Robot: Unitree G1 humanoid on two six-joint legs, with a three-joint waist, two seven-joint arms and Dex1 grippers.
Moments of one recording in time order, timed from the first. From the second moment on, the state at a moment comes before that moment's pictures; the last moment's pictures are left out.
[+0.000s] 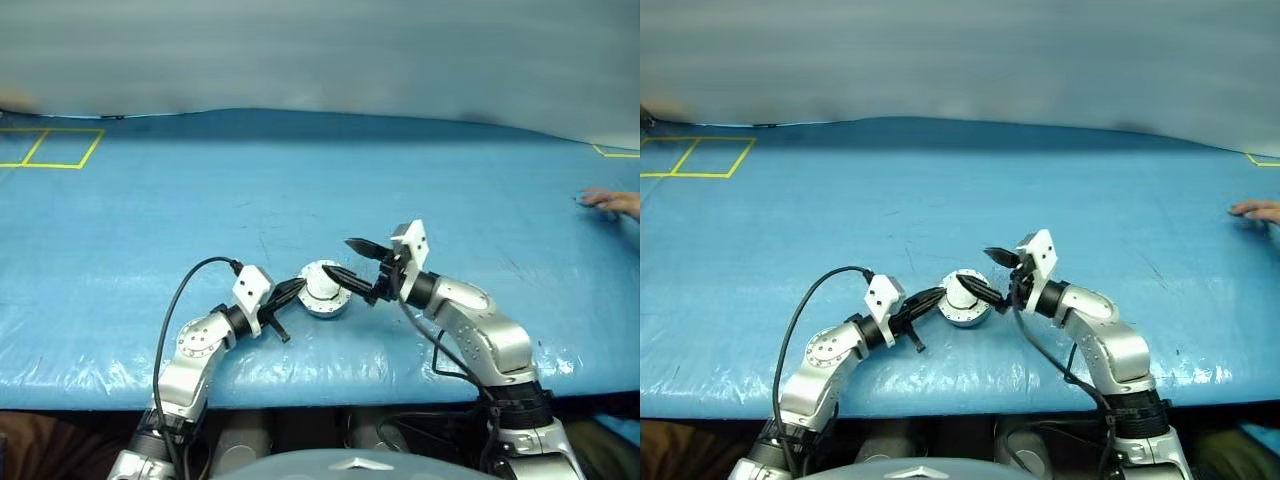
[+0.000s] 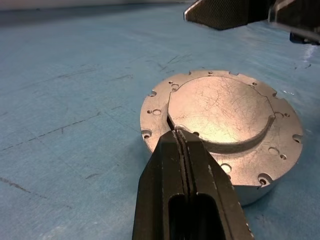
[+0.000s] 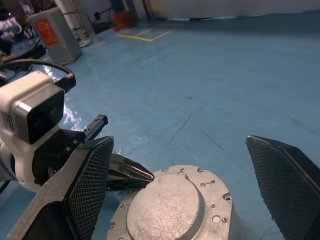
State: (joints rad) left arm -0.02 0.27 -0.20 0.01 -0.17 0.02 -0.69; right arm -0.17 -0.33 0.00 -0.21 0.53 0.57 0.75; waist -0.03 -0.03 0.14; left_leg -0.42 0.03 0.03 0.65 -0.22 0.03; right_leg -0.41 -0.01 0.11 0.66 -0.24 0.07
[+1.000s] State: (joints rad) left arm -0.03 0.26 -0.21 0.03 -0.16 -0.01 -0.70; right arm -0.05 -0.15 -0.27 -0.09 1.04 1.10 0.39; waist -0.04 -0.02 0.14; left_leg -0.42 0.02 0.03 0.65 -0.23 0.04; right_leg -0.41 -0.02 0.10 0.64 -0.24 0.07
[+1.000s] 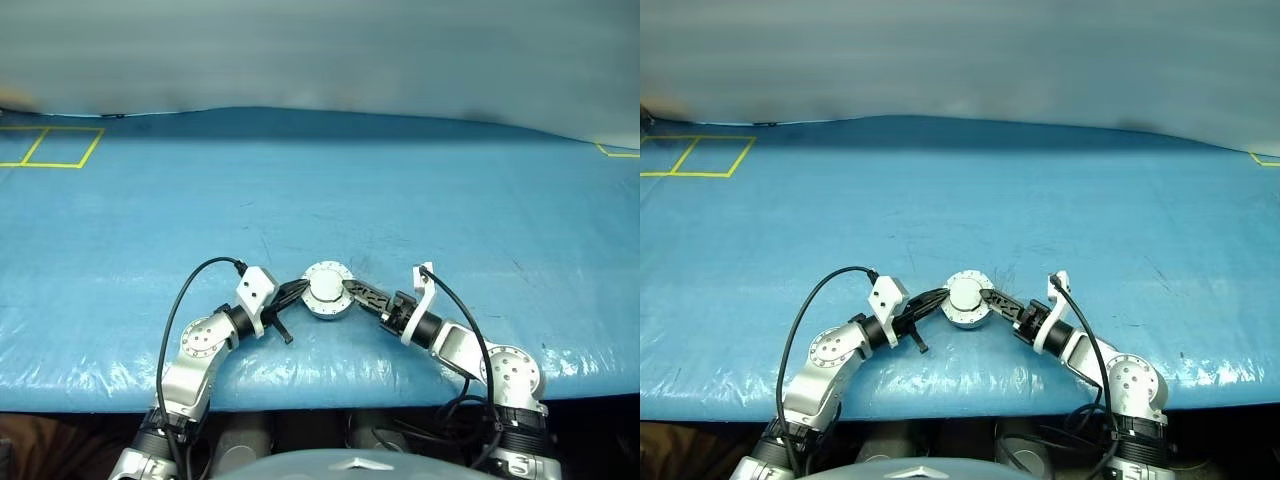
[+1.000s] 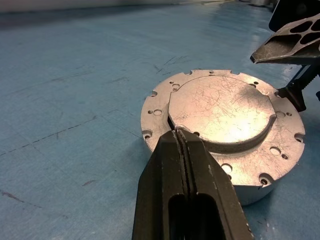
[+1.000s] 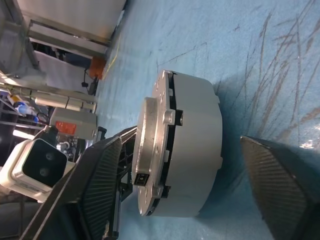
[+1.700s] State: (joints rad) left arm 0.00 0.17 -0.15 0.05 -0.23 0.01 -0.62; right arm -0.08 -0.14 -0.31 -0.04 1.11 1.09 0.35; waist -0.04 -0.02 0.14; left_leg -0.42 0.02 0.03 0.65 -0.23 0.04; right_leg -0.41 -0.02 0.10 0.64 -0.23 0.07
